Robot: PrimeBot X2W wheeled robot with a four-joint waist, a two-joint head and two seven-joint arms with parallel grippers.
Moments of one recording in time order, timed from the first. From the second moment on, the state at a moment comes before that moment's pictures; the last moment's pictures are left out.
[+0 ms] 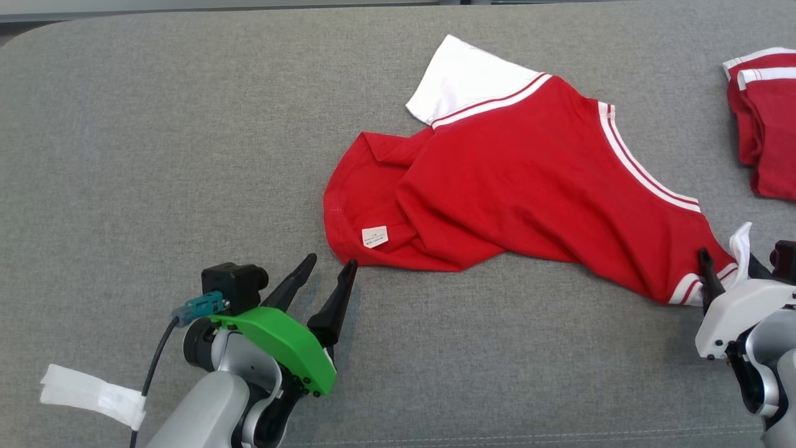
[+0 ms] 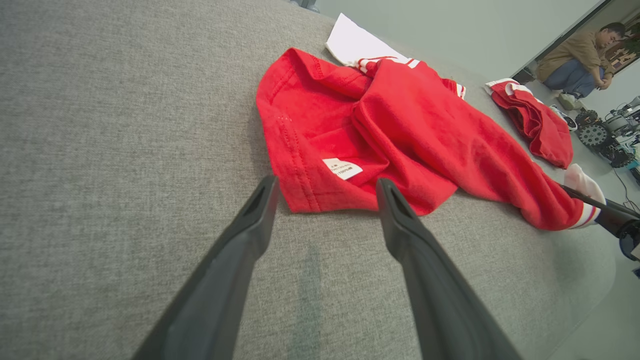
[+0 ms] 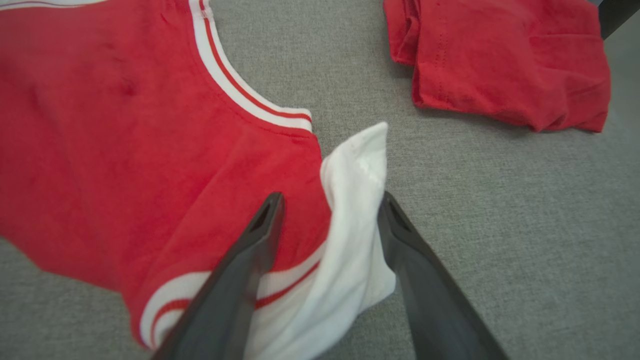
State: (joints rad) left arm -0.26 0.17 -0.59 0.14 -0.79 0.05 -0.01; right arm -0.07 -0.33 0.08 0.23 0.33 -0.13 0.14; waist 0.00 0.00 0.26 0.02
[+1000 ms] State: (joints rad) left arm -0.34 0.17 -0.55 0.31 -0.81 0.01 -0.02; right arm -0.01 -0.23 0.05 0.11 0.28 -0.13 0.04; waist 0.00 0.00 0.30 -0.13
